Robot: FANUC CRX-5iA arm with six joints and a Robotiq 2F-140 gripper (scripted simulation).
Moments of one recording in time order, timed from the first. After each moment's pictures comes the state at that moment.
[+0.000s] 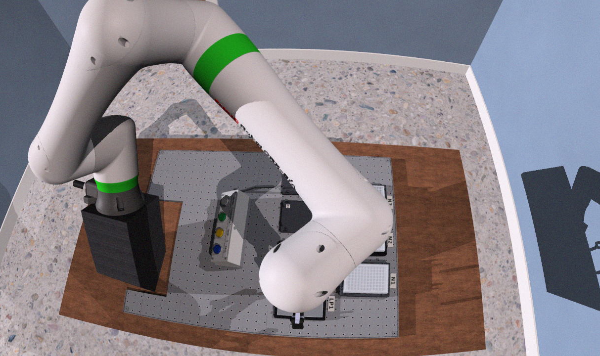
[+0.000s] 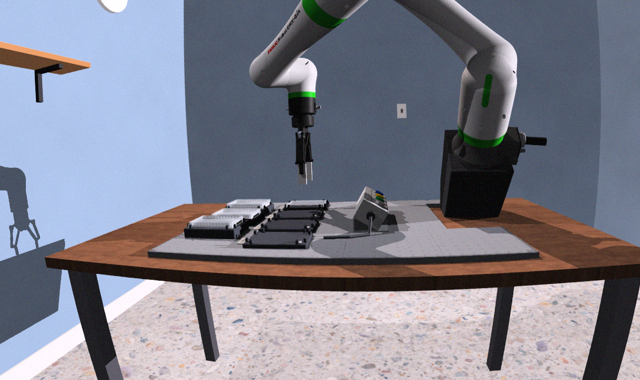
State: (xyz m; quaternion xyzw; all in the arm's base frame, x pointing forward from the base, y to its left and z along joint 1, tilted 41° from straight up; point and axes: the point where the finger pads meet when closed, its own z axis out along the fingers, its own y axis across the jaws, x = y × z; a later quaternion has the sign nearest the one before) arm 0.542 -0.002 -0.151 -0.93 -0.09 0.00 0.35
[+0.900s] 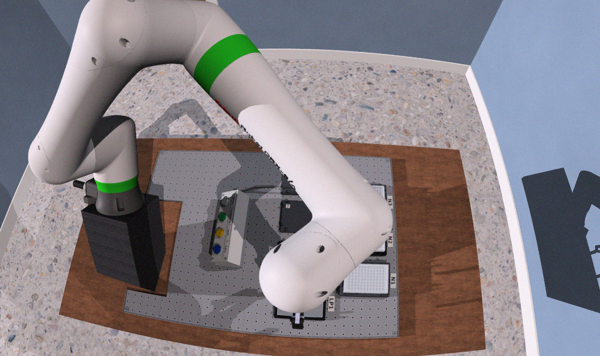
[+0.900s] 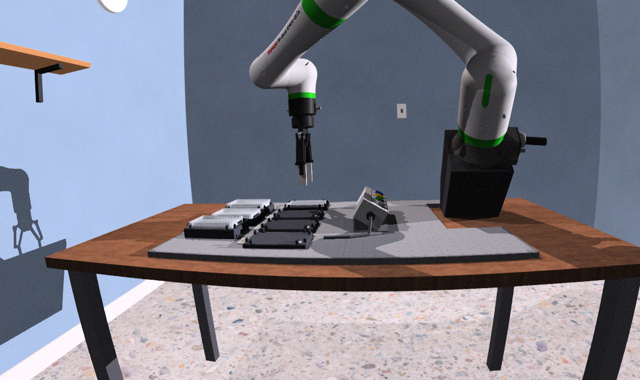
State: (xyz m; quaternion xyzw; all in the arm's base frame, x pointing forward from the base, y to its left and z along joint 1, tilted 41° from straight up) arm 0.542 -0.001 -0.153 -0.93 -0.09 0.00 0.35
